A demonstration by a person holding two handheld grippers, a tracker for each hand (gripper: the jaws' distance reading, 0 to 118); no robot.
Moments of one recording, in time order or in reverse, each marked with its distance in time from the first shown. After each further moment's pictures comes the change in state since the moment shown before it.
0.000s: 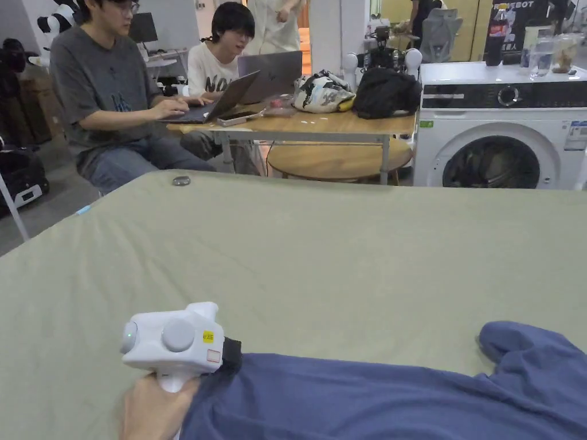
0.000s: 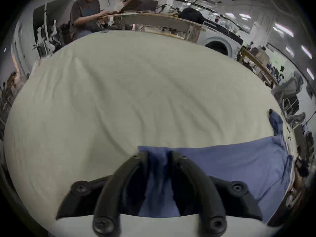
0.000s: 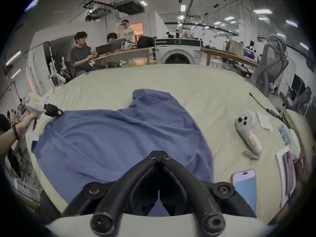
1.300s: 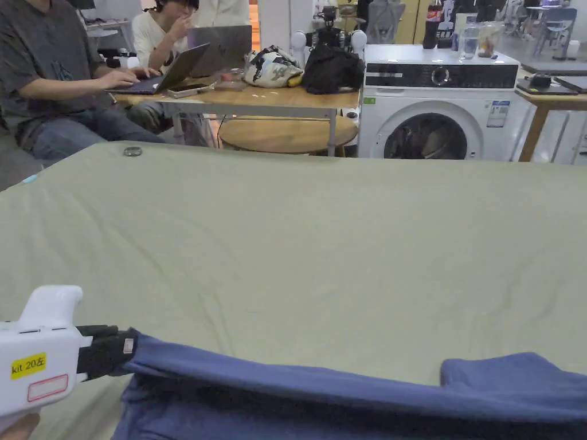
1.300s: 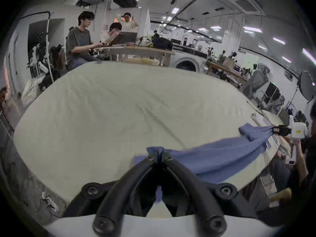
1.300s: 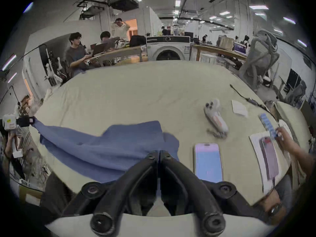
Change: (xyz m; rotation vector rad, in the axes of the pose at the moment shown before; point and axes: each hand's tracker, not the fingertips) left arm -0.017 -0.149 0.221 0.220 -0.165 -0.115; right arm 0.043 -0.028 0.111 -0.051 -0.026 -0.033
